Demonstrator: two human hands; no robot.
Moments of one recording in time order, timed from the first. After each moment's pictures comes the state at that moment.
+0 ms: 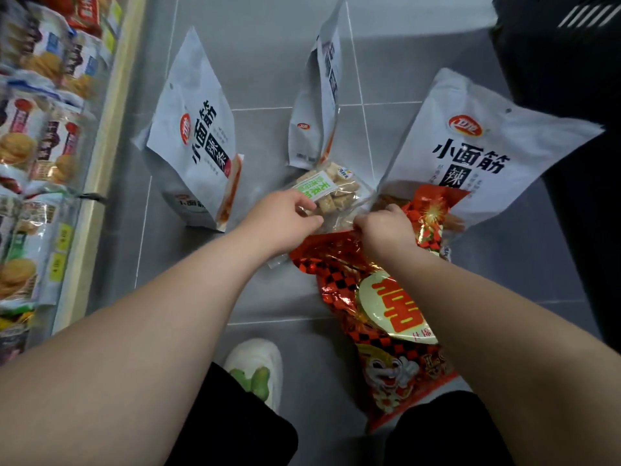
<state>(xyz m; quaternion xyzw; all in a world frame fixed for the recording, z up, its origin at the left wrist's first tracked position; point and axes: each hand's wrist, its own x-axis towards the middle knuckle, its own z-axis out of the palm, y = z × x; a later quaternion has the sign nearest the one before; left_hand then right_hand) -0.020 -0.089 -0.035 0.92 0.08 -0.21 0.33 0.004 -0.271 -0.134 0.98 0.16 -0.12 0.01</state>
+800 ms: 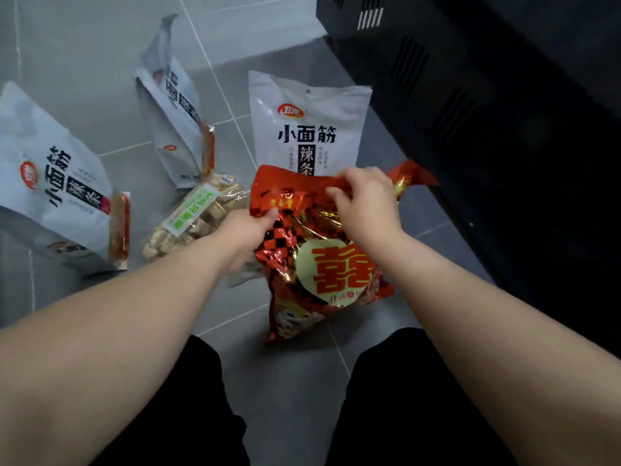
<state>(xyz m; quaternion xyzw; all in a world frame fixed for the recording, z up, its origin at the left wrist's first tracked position) -0.068 -0.229 -0.053 0.76 0.14 -0.28 0.57 -0.109 -0.405 -0.024 0.96 -0.11 0.11 -0.23</state>
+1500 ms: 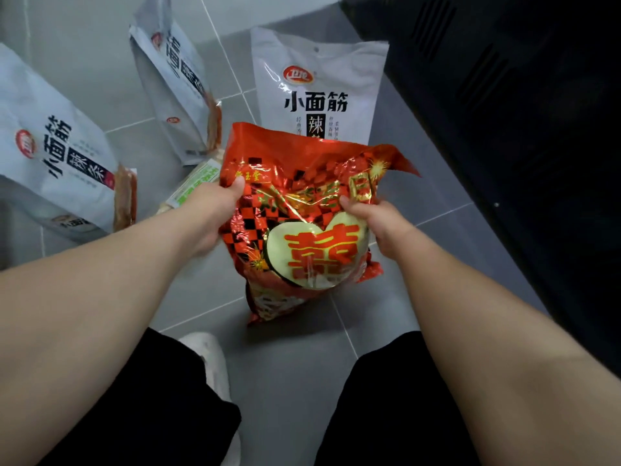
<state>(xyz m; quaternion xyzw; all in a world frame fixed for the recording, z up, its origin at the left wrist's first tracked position) -0.054 -0.195 -0.066 0.76 0.22 -0.25 0.55 -0.118 -0.434 -0.126 0.61 -0.32 -0.16 -0.70</state>
